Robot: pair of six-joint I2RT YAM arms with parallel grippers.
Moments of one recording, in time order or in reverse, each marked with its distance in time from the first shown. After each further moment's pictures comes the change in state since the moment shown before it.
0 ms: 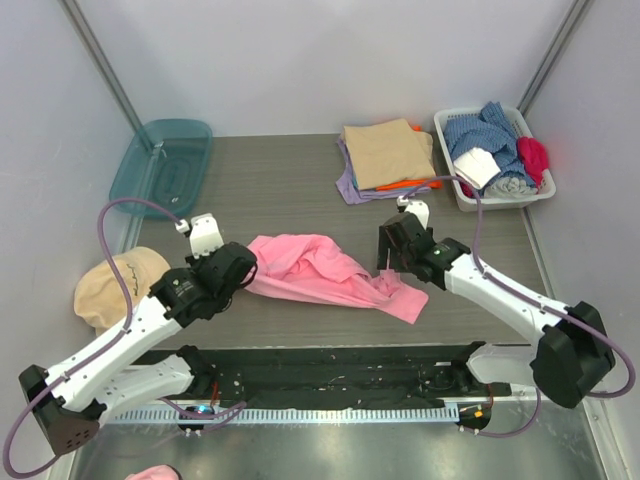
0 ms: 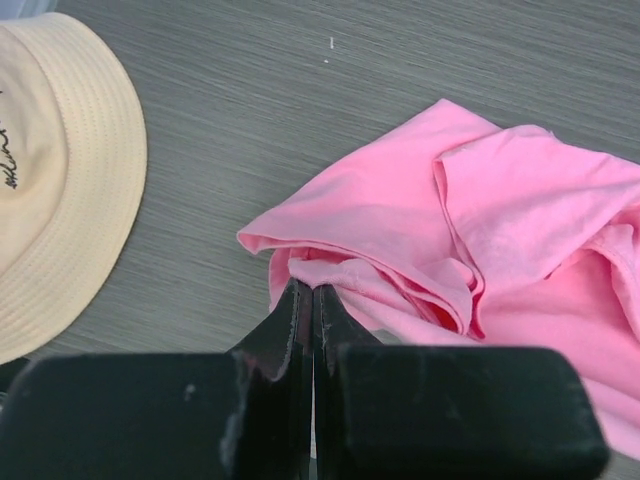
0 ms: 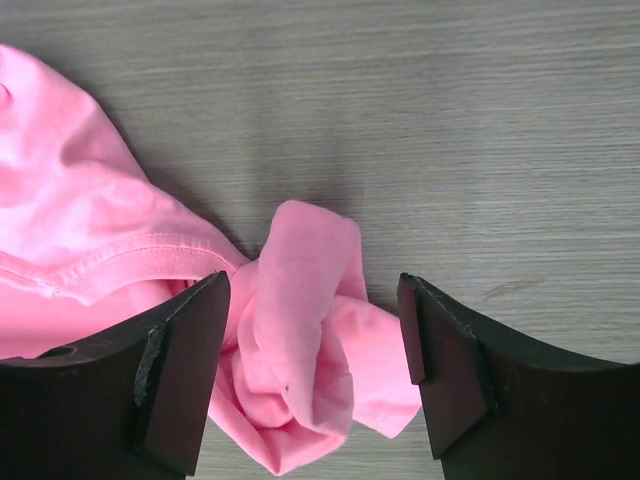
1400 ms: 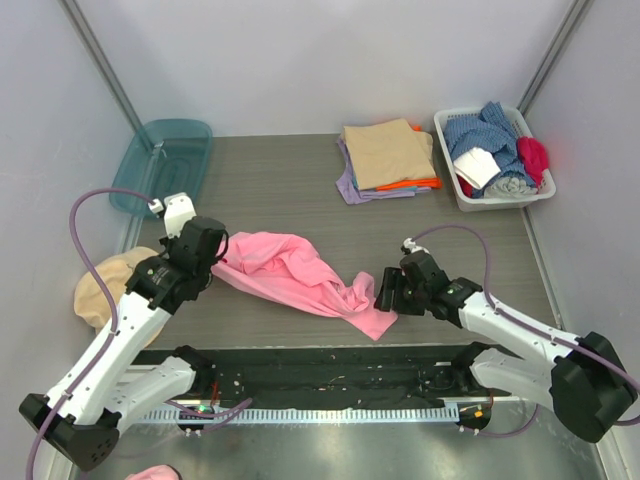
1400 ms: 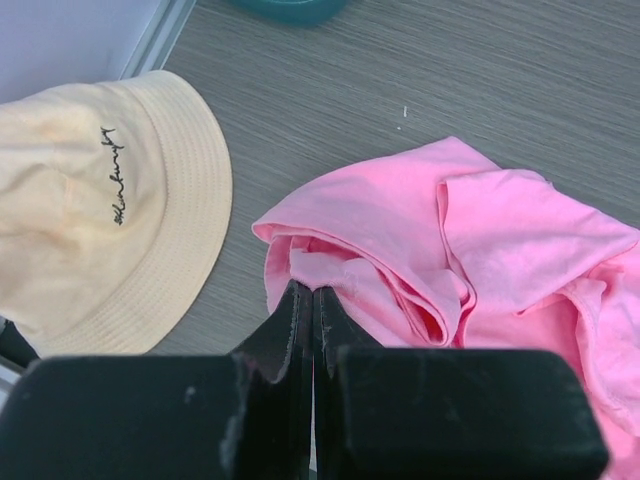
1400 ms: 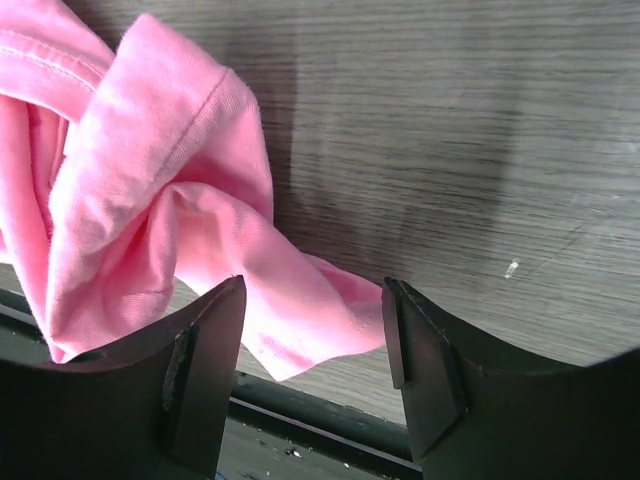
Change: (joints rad) left arm 0.285 -0.003 0.120 0.024 0.074 0.272; right arm 0.000 -0.239 -0.371 0.132 -0.379 0.147
